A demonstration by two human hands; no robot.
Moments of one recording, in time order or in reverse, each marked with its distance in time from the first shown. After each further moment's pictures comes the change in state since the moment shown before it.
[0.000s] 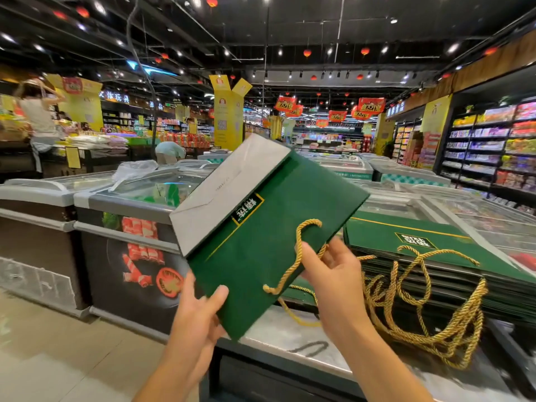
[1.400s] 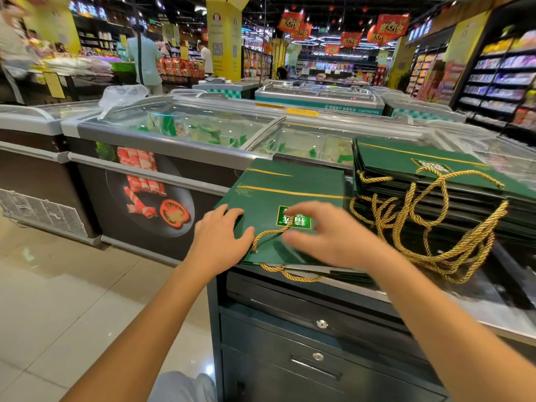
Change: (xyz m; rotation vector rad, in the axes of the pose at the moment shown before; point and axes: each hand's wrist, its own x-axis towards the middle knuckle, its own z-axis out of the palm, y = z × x) left_hand 0.048 -0.037 -0.025 1.555 -0.168 0.167; right_hand -0.001 0.024 -0.031 -1.123 -0.655 0.047
